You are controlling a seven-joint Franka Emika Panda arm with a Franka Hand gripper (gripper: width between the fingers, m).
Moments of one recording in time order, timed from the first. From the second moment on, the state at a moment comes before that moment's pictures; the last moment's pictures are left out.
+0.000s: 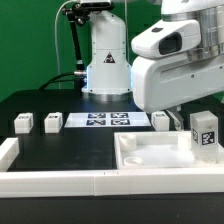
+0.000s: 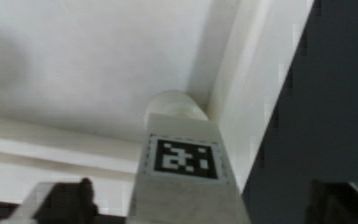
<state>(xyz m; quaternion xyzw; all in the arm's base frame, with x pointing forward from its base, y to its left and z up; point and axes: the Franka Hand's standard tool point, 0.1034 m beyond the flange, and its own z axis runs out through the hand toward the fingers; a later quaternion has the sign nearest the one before) 0.618 0.113 0.089 -0.99 -0.14 0.02 0.09</state>
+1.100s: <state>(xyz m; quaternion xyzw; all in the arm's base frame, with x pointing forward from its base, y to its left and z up) 0.618 0.112 0.088 -1.00 0.04 0.02 0.09</state>
